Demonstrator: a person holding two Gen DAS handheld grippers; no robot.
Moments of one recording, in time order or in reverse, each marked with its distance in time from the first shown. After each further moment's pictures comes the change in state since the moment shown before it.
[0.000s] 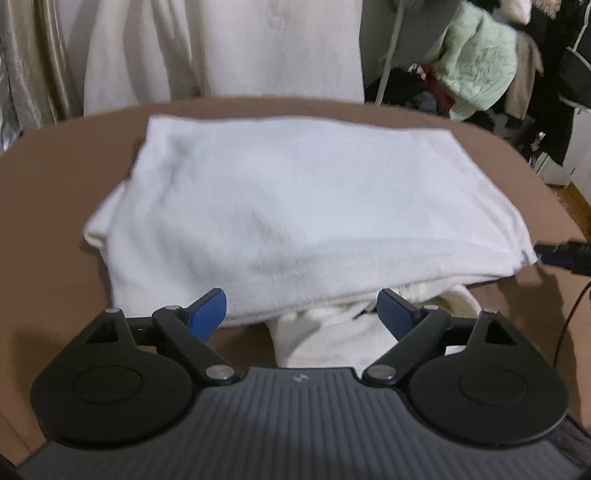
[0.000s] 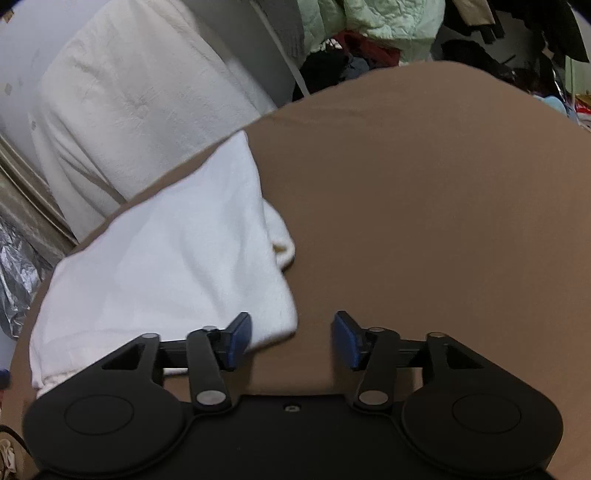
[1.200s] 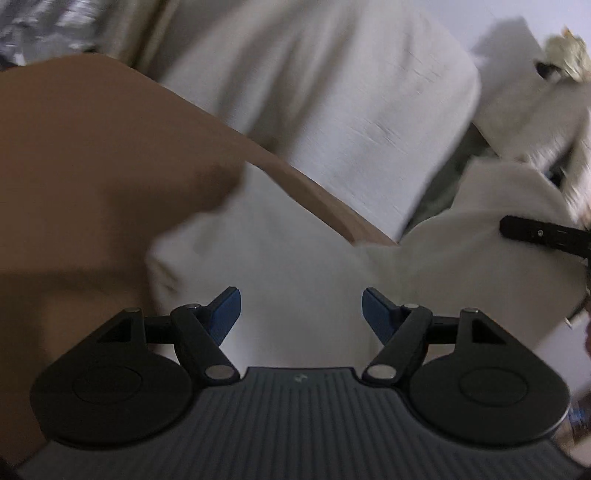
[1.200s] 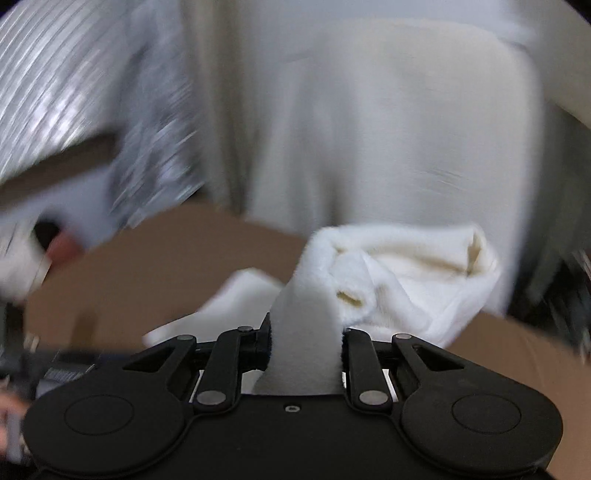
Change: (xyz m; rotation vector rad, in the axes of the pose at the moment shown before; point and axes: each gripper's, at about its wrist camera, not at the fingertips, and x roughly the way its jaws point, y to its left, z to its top) left arm -0.007 0.178 0.021 -0.541 -0.299 -0.131; right arm 0.047 0.421 0.084 -0.921 0.098 0.304
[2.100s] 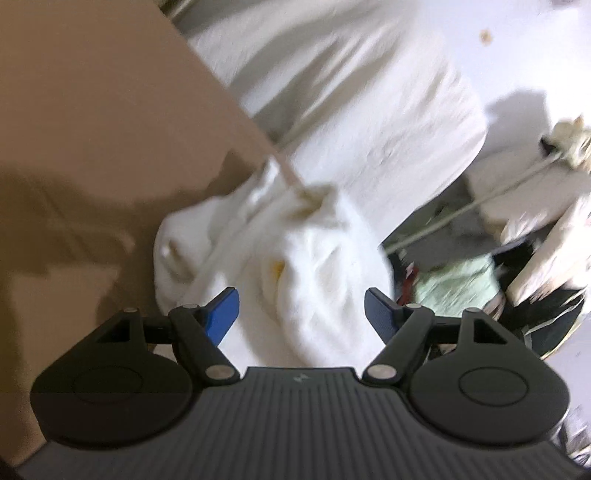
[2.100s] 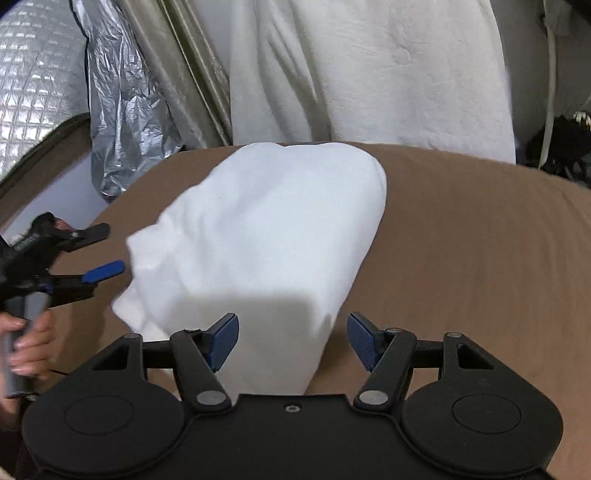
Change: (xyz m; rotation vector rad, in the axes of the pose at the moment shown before) left arm 0.027 0.052 0.002 -0.227 0.047 -0.155; right arm 0.020 -0.023 -0.165 0.369 0.036 -0.001
